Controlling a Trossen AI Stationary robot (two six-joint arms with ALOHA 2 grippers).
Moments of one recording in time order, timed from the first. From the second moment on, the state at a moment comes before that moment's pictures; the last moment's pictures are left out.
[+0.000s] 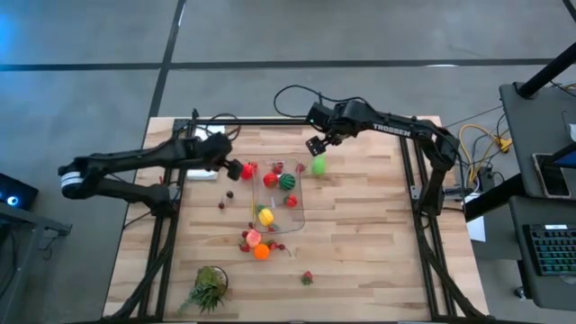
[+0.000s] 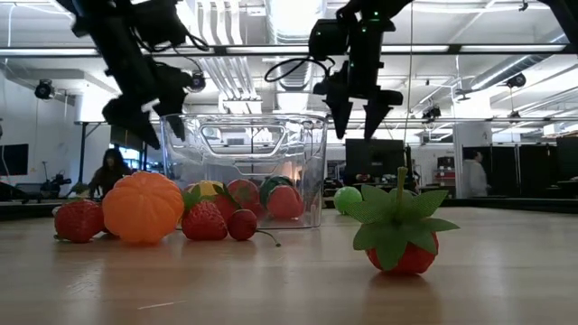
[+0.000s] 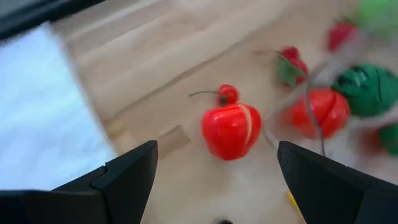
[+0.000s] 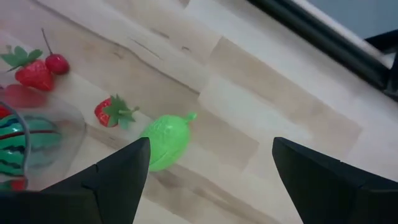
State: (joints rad) left arm 0.37 1.08 0.79 -0.68 -0.23 -0.54; right arm -0.42 1.84 1.65 -1.12 0.21 0.55
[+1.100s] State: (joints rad) left arm 0.37 1.32 0.80 -0.53 -0.14 0.06; right arm -0.54 1.73 1.65 -1.03 0.21 0.19
